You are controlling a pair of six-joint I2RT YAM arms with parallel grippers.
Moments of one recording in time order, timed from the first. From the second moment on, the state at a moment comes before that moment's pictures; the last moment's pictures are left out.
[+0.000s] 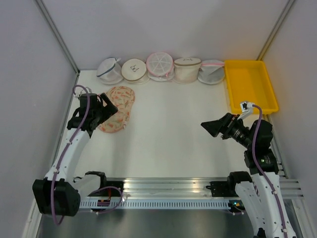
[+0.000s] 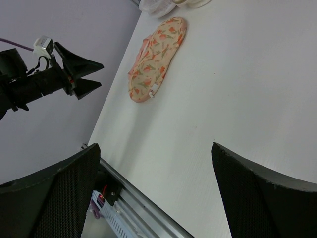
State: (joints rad) left arm -0.07 1.02 0.88 -0.53 -0.03 -0.67; right arm 0.04 0.53 0.65 -0.32 -0.66 0.68
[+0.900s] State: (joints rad) left arm -0.07 2.10 1.65 -0.59 -0.41 -0.54; right arm 0.05 0.48 0.62 -0.44 -0.66 0.66
